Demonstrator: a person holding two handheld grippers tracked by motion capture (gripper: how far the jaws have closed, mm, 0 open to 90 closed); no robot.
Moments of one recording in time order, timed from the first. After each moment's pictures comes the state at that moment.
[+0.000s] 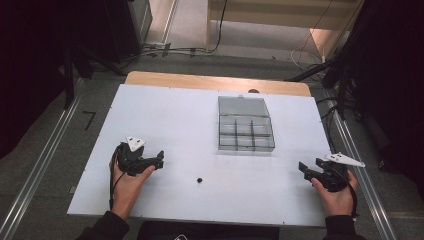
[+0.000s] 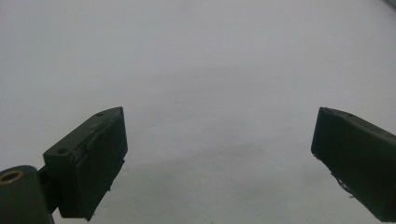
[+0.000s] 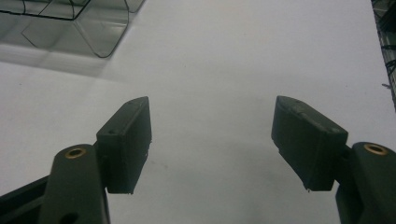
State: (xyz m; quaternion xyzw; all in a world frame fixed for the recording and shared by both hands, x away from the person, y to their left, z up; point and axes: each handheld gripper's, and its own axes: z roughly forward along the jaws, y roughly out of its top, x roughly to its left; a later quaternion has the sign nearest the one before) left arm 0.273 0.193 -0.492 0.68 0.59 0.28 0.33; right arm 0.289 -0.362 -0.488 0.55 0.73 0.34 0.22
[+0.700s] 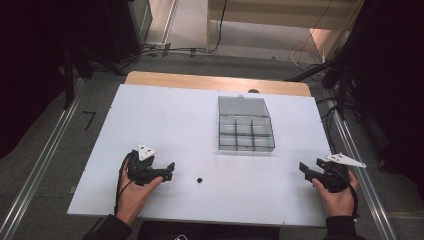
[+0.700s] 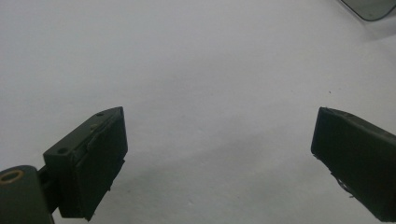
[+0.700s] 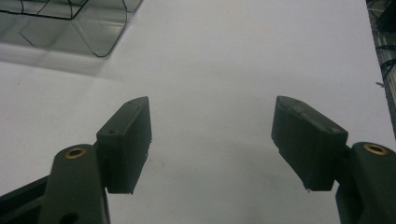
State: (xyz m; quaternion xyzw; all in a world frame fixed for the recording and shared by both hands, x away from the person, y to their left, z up) left arm 0.257 0.168 -0.499 0.73 0.55 0.22 0.35; right arm 0.287 -0.362 -0.487 0.55 0.72 0.34 0.22
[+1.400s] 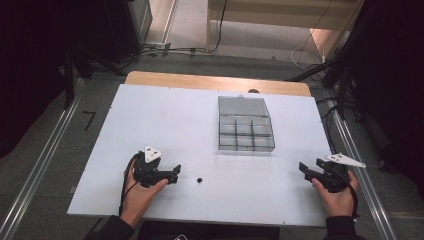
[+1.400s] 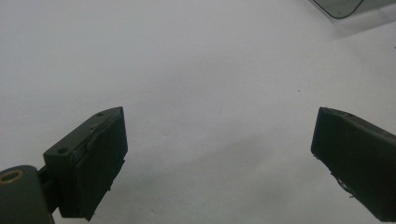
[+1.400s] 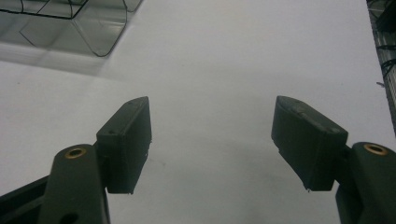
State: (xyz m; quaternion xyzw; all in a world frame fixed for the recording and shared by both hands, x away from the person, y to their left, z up) left arm 0.256 0.154 -0.500 0.74 0.53 0.21 0.36; right arm 0.287 -0.362 -0.487 0.55 0.72 0.34 0.22
